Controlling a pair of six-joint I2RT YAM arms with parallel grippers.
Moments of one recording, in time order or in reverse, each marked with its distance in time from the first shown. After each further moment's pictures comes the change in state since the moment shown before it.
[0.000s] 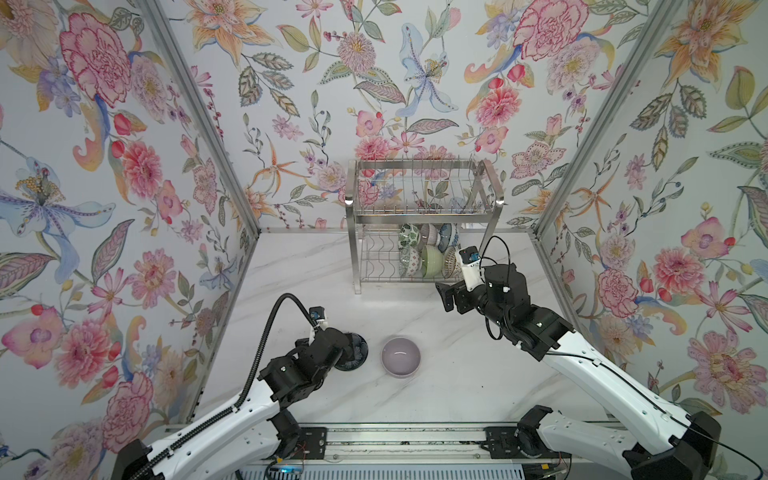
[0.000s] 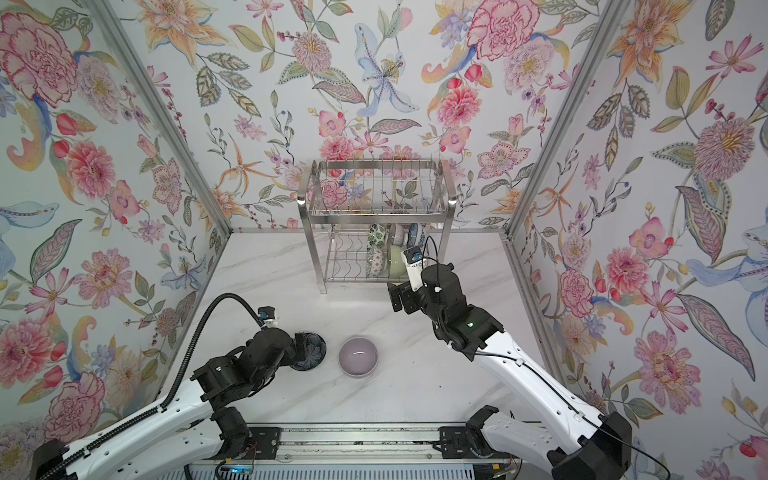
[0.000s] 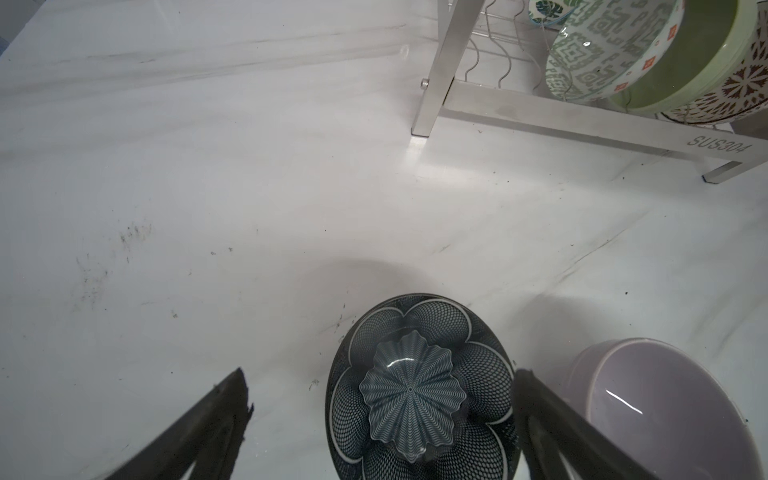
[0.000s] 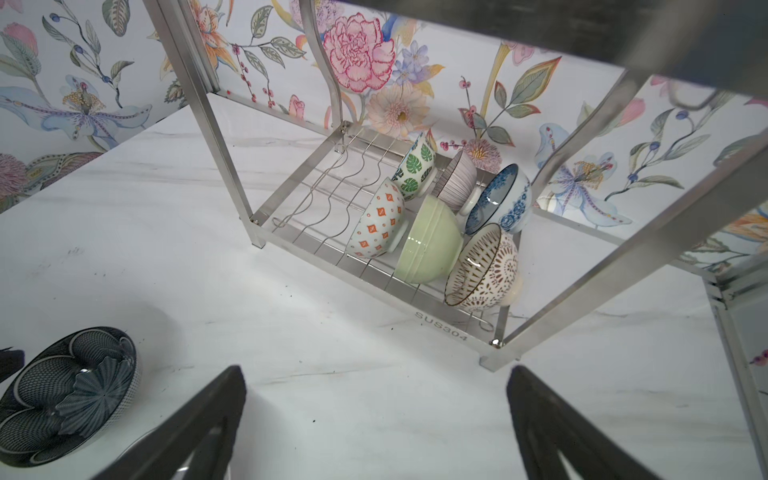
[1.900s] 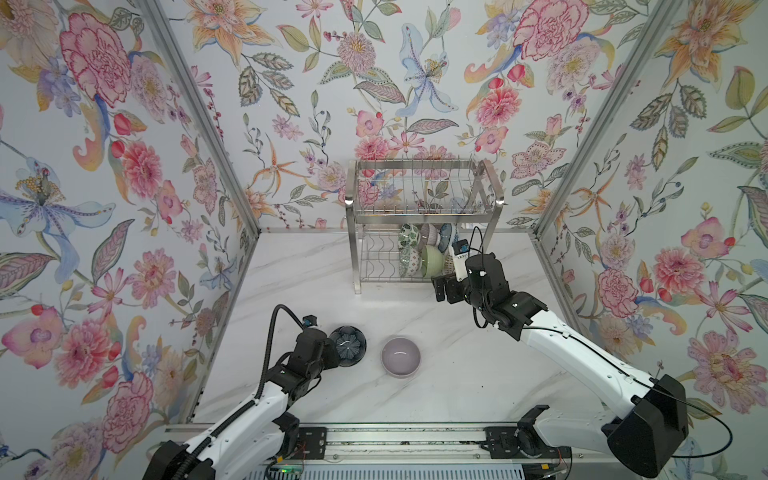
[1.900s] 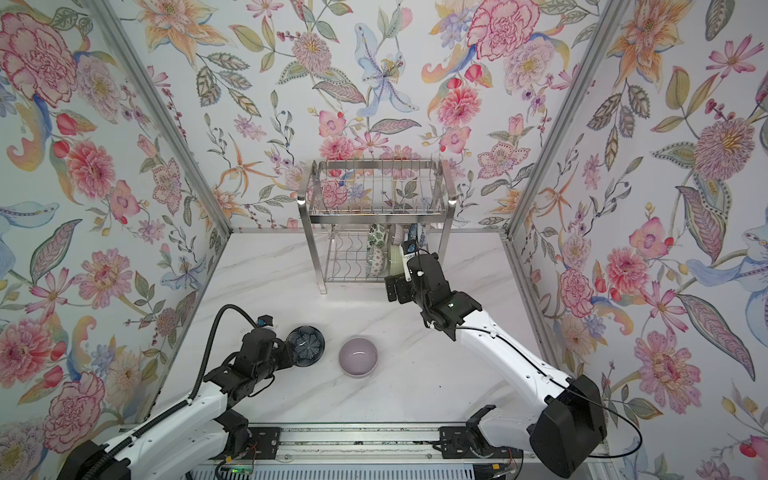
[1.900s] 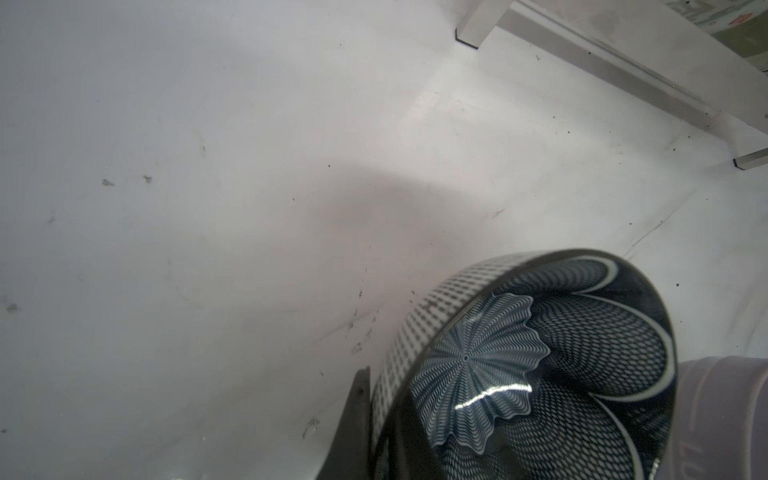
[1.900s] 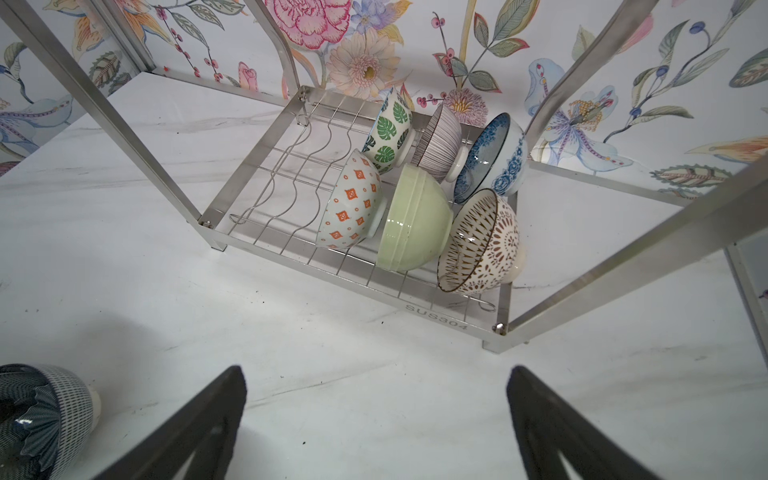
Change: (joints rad) left arm 0.369 0.096 -0.265 0.411 0.428 0.135; right arm -0.036 0.190 0.079 0.008 0.060 0.082
